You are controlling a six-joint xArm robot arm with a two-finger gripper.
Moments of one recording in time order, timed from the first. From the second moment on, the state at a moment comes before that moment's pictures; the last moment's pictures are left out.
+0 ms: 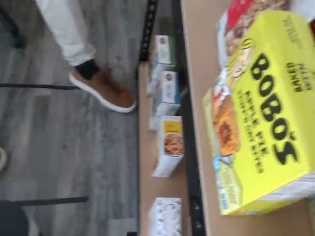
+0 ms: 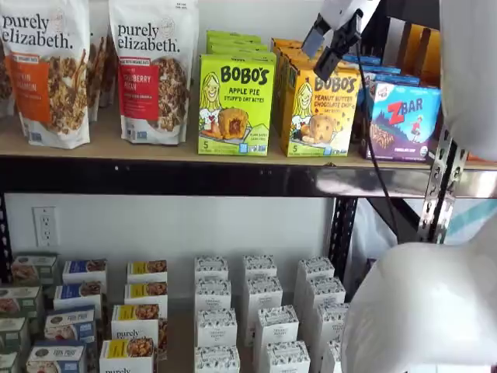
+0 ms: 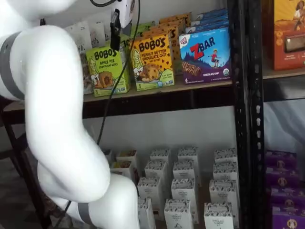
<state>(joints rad) -0.18 -0.44 -1.36 0.53 1.67 -1.60</state>
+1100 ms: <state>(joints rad) -0.24 -0.39 -1.35 0.54 1.51 -1.70</state>
